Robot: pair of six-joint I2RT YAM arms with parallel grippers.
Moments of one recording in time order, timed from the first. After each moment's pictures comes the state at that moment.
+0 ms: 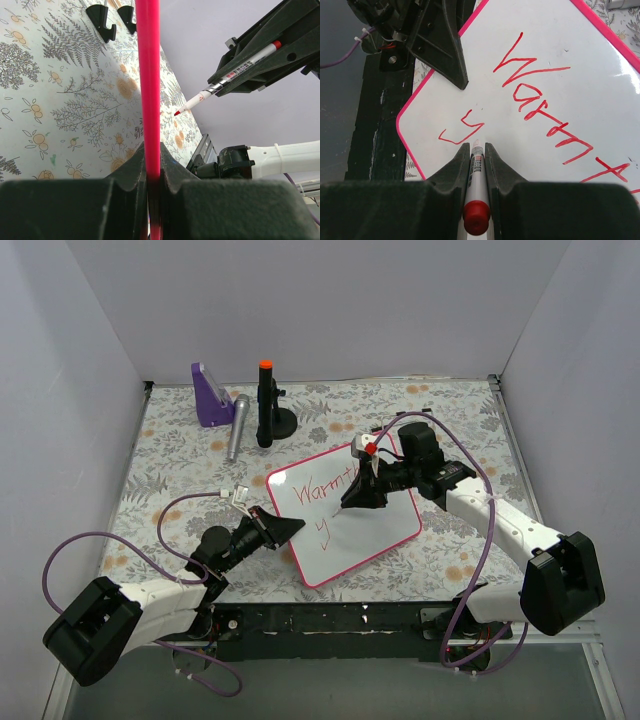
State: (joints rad) left arm -0.66 1.01 0.03 1.02 0.20 -0.98; right arm 0.54 1.31 0.95 -0.27 -1.01 -0.37
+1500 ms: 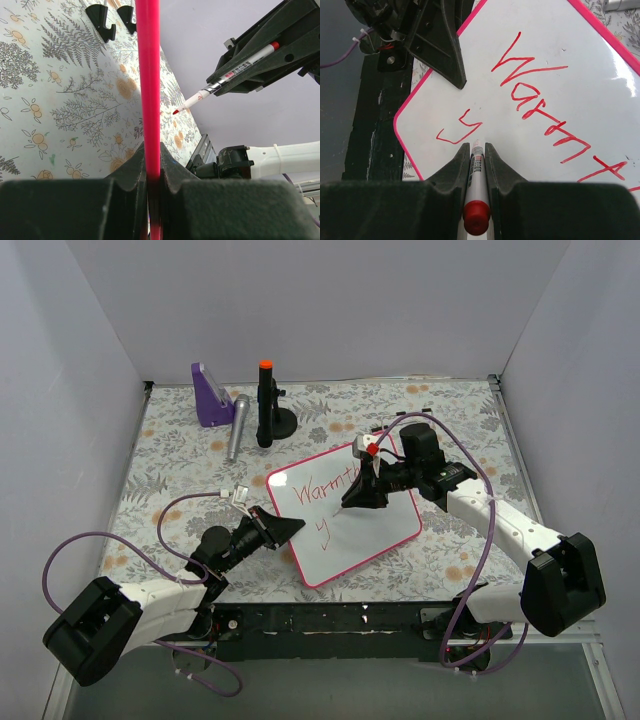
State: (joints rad) left arm -0.66 1.01 0.03 1.02 0.20 -0.99; right arm 0.53 1.31 0.93 -0.25 -1.02 -0.37
